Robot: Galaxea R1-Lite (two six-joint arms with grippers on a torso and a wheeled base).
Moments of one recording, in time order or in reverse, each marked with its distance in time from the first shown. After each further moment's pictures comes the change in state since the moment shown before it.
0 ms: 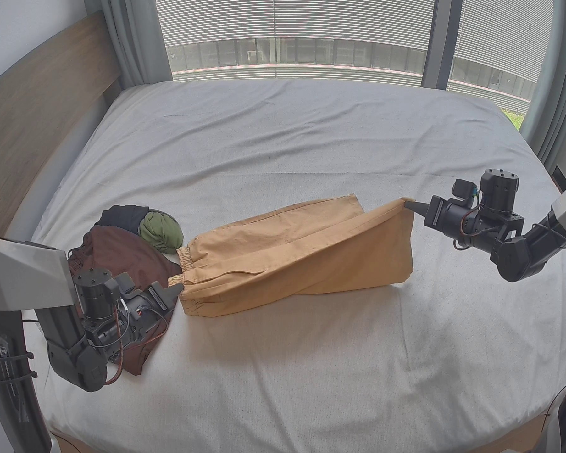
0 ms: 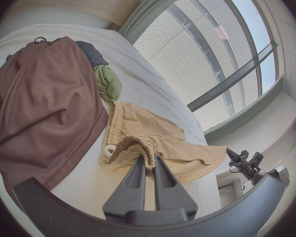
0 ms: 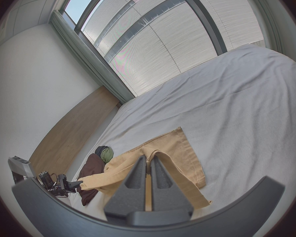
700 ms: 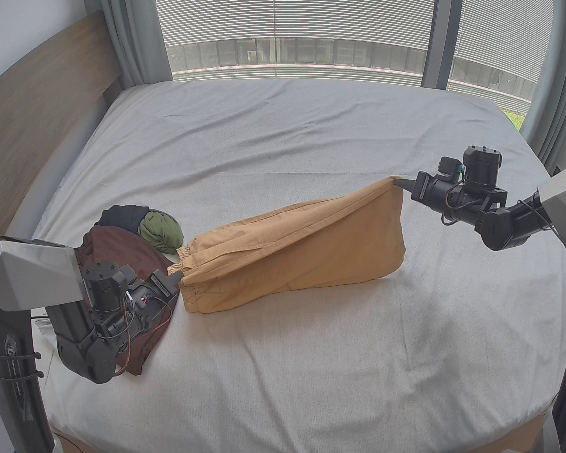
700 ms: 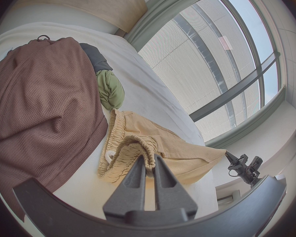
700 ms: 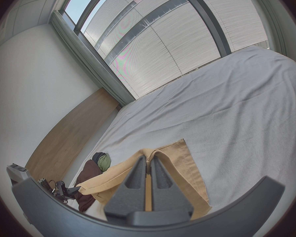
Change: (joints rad) left arm -0.001 0.049 -0.099 0.000 0.085 -0.063; right arm -0.003 0.121 -0.341 0.199 -0.002 0.000
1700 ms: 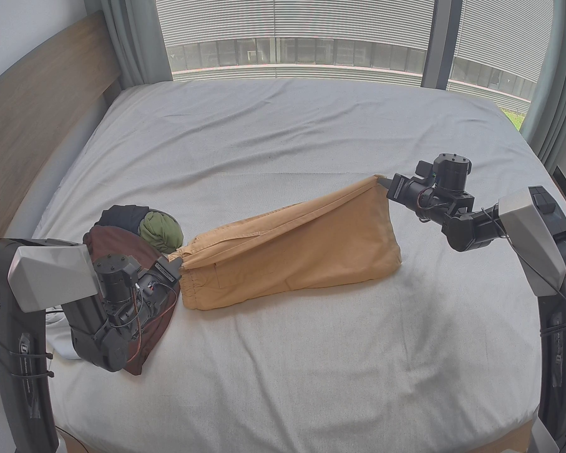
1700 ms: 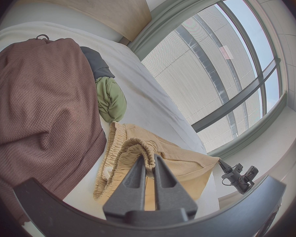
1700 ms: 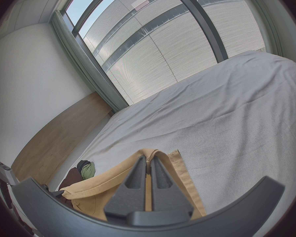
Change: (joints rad) left arm 0.007 0.089 -0.159 0.001 0.080 -0.040; right arm 0.030 0.269 -0.343 0.004 -0.114 0.002
